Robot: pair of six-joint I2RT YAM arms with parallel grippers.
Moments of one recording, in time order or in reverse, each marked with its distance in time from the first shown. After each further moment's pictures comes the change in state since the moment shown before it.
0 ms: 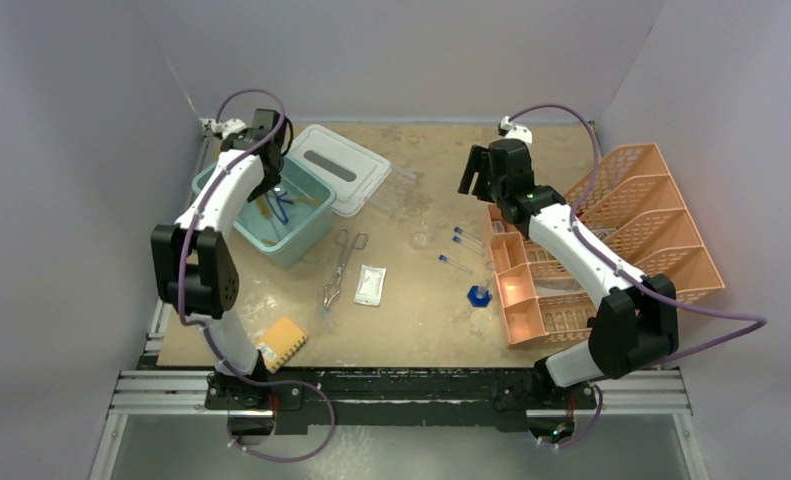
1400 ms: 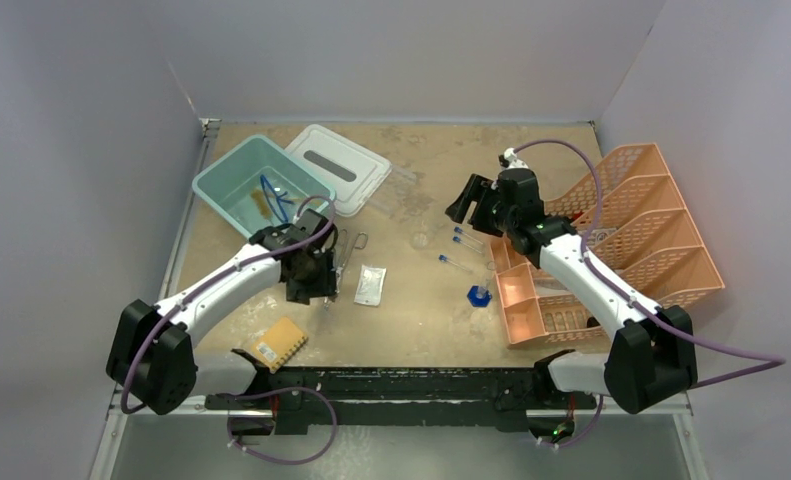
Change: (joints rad) left arm -0.434 -0.541 -0.671 0.038 0.595 0.171; right arm 0.000 -0.181 -0.234 0.044 -0.325 0.195
